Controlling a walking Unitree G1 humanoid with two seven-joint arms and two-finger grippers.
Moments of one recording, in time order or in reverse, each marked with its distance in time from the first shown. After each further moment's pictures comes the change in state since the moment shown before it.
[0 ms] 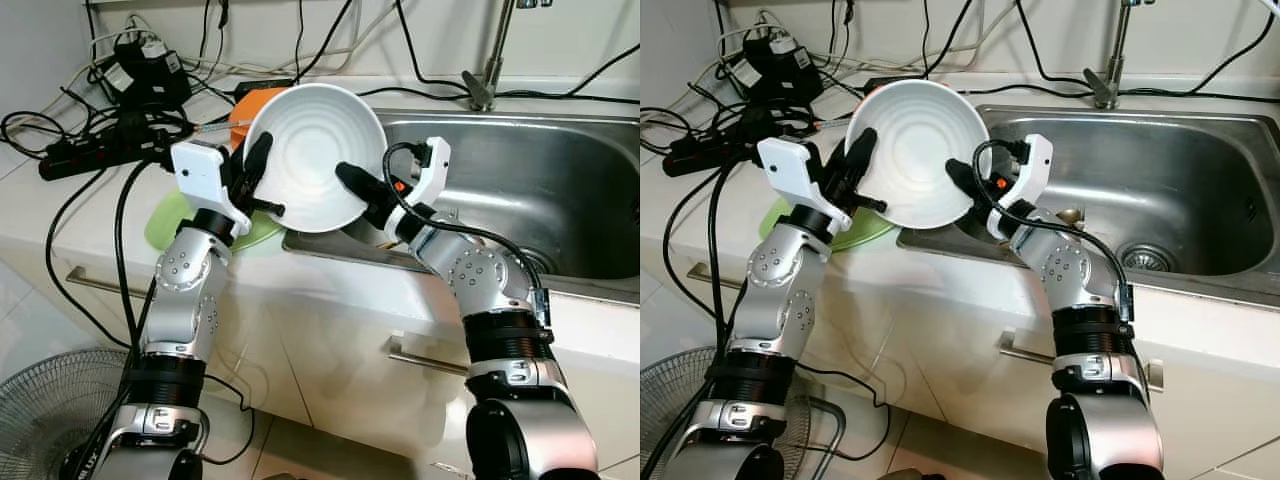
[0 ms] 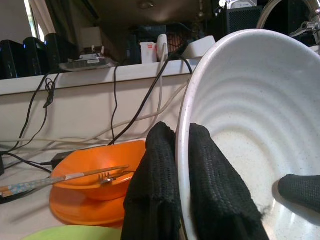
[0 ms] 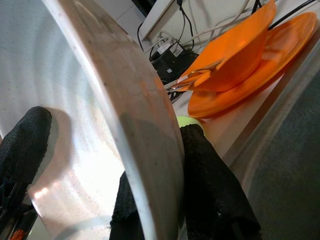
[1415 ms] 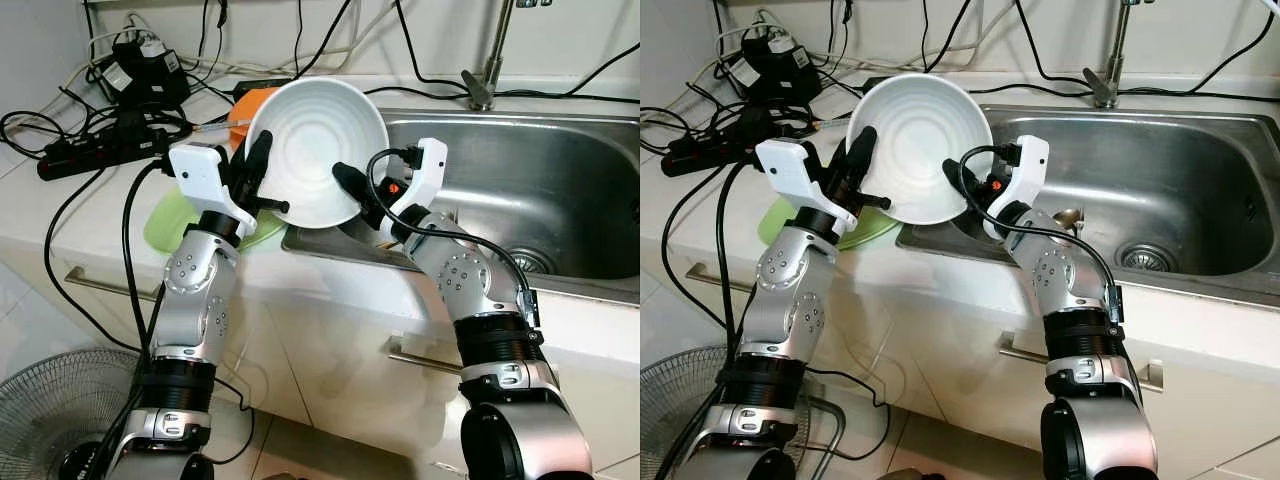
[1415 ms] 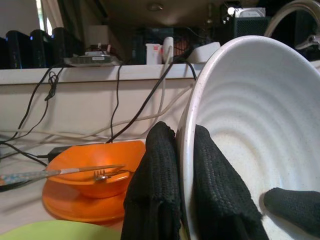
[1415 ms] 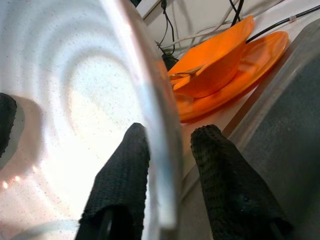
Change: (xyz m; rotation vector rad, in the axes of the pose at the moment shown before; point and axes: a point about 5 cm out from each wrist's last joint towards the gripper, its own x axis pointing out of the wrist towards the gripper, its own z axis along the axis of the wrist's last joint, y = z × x) left arm 0.000 -0.008 -0.001 -0.061 -0.013 0.027; right arm 0.004 0.000 -0.005 -0.121 -0.018 -0.075
